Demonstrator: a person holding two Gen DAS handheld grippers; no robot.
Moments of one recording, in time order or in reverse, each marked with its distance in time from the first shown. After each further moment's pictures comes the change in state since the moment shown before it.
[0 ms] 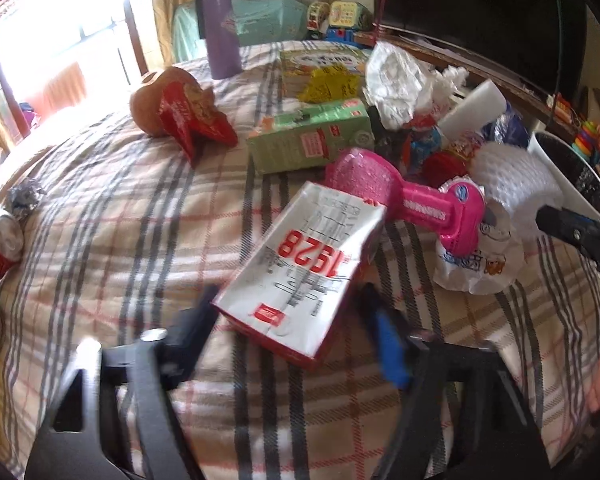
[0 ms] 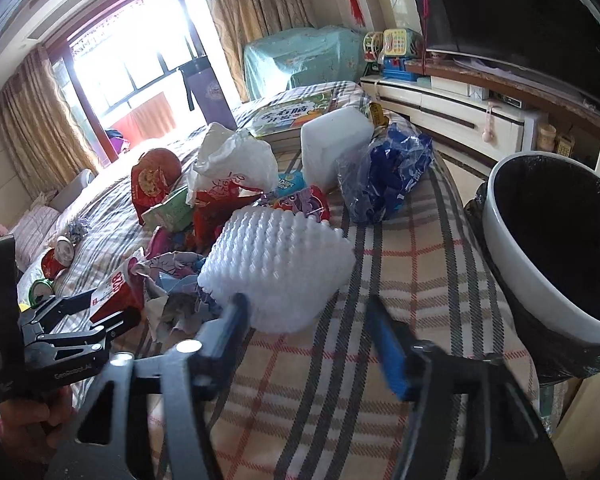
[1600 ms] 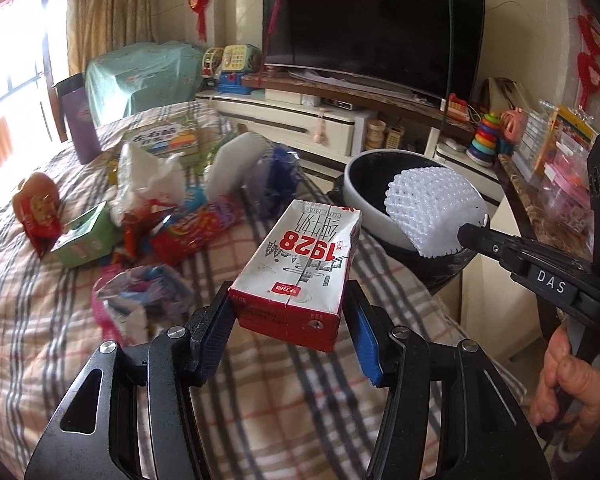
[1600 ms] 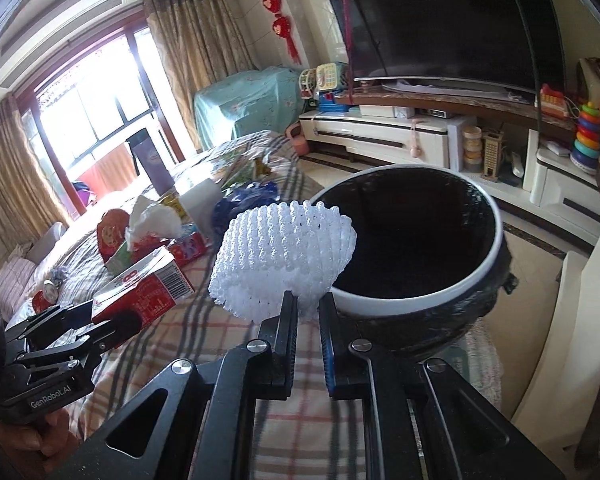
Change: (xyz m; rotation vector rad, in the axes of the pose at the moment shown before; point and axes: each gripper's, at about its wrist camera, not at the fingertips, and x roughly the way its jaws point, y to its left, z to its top) left arm -0.073 -0.175 0.021 0.153 -0.158 -0.274; right arm -0.104 -0.107 -0.020 0.139 -0.156 -0.129
